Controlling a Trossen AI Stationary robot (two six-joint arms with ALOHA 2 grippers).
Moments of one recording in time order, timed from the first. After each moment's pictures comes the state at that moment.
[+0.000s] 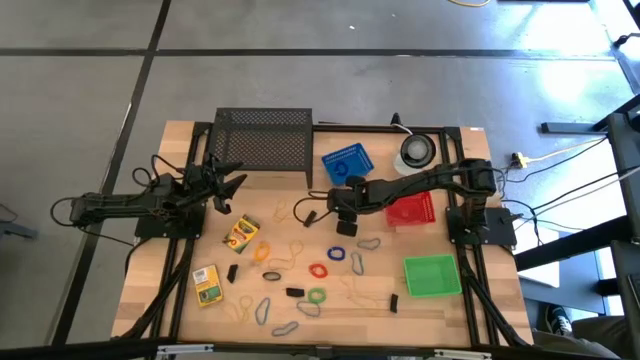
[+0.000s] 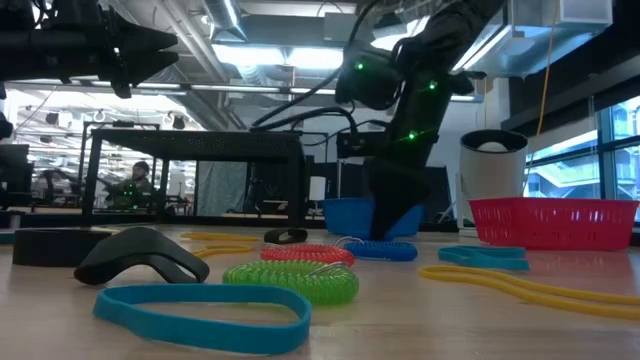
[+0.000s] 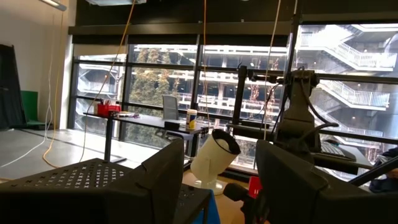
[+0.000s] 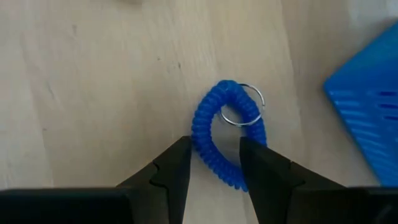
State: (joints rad) left arm 0.09 0.08 0.01 0.39 -0.32 -0.04; right arm -0.01 1.94 1.15 -0.46 0.24 0.10
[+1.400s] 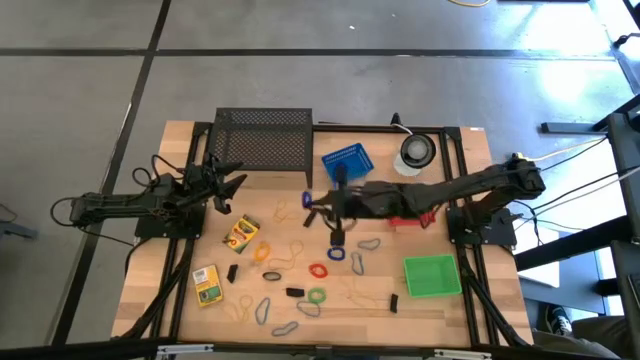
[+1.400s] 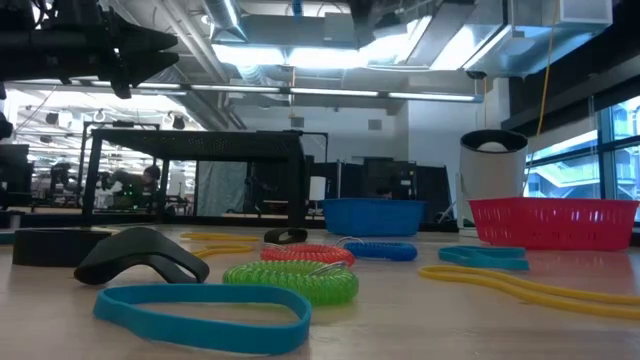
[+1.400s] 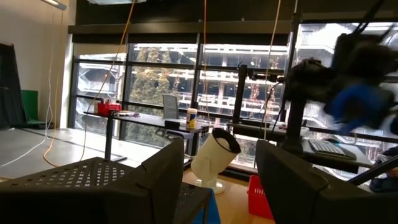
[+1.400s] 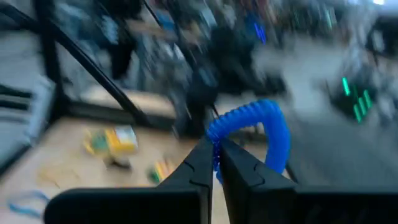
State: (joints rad) left arm 0.09 0.08 0.01 0.38 -0.32 -0.04; right arm 0.20 1.59 1.15 0.31 0.20 -0.17
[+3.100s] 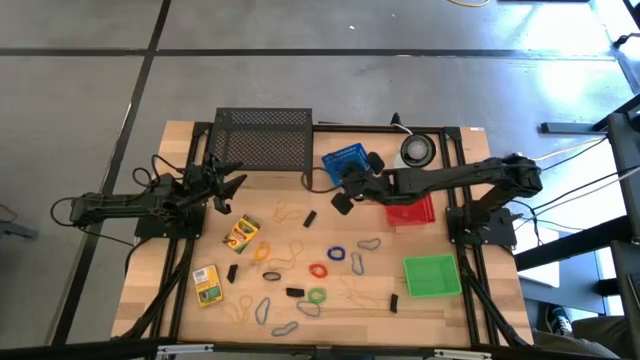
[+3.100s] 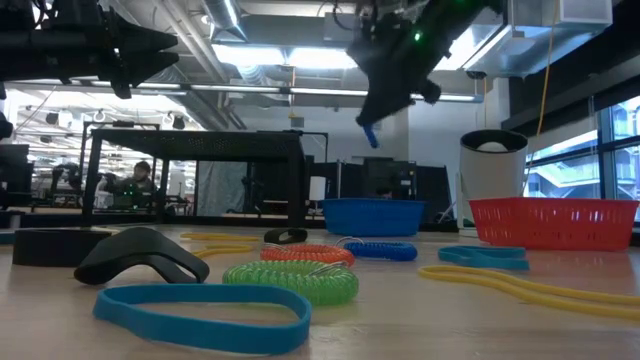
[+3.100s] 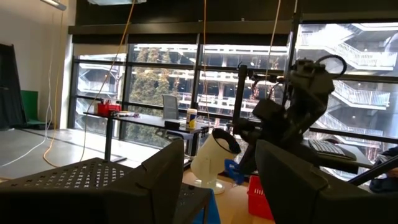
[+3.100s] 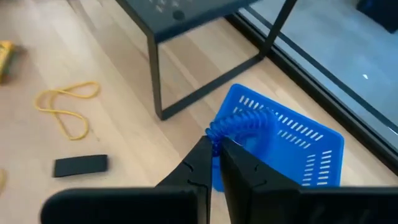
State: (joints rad) left arm 0.09 0.08 0.01 0.38 -0.32 -0.04; right arm 0.02 1.61 1.15 -0.42 0.57 0.41
